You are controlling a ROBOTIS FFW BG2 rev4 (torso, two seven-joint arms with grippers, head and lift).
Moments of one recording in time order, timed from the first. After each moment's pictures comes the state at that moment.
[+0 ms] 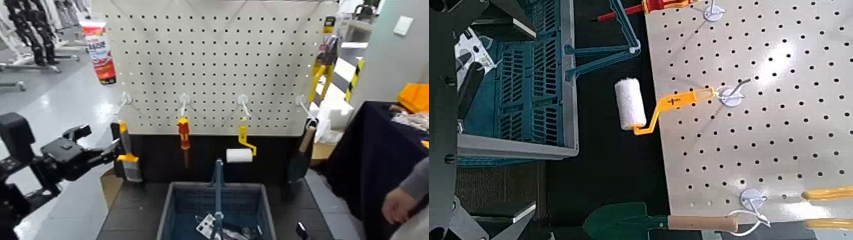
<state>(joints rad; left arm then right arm) -0.05 0.17 0.30 -1.93 0.17 0.41 -0.76 0.44 -0.13 0.23 -1.89 -0.18 -0.03 -0.07</state>
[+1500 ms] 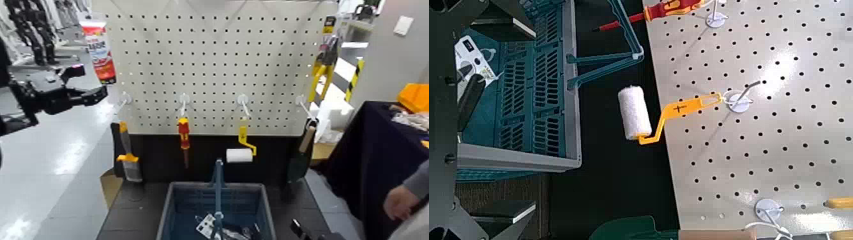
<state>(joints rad) -0.46 0.34 0.25 -1.66 0.14 0.43 -1.04 0.40 -0.12 0.21 -1.85 -0.22 -0.02 0.02</state>
